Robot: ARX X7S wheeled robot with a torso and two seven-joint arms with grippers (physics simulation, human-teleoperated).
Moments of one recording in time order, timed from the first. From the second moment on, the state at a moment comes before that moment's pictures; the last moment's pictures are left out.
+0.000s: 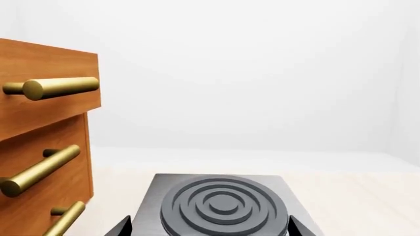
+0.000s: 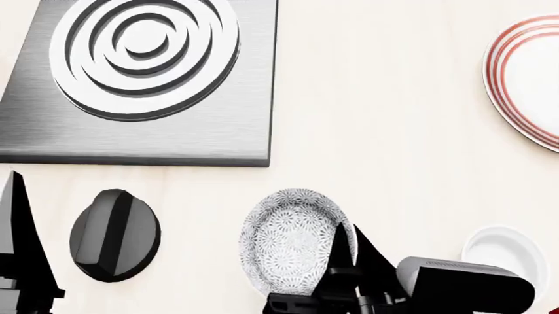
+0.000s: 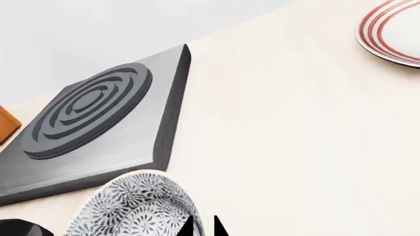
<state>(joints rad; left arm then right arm) -0.10 -0.54 0.22 0.89 -0.44 -0.29 -0.56 0.18 0.21 -0.03 -0.65 0.73 0.70 0.35</state>
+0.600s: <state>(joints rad) -0.11 -0.55 0.22 0.89 -0.44 -0.29 -0.57 0.30 0.23 0.00 -0.66 0.82 0.71 0.43</state>
